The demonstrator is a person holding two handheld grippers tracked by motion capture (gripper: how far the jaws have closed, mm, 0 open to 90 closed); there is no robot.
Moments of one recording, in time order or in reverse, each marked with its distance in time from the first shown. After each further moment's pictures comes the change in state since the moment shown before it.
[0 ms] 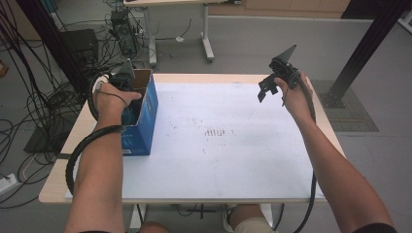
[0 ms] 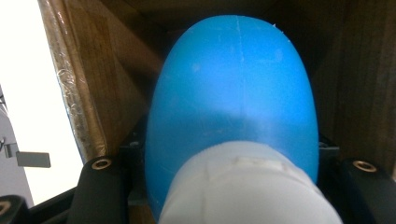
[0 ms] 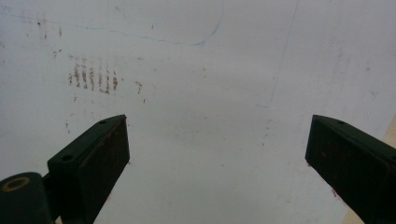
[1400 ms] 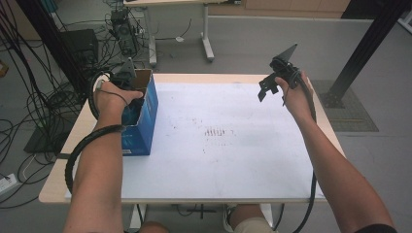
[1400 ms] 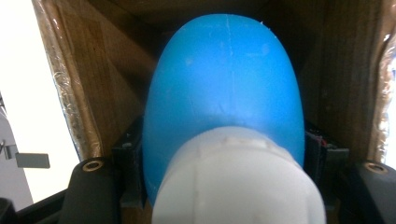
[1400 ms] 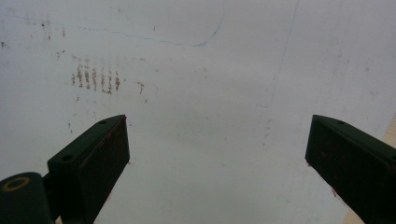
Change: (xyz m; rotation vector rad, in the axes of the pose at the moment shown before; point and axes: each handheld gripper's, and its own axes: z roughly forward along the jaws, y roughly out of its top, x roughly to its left) left arm -0.003 0.001 -0.005 0.003 -0.005 0.019; right arm -0.001 -0.003 -0.003 -0.010 0.005 -0.003
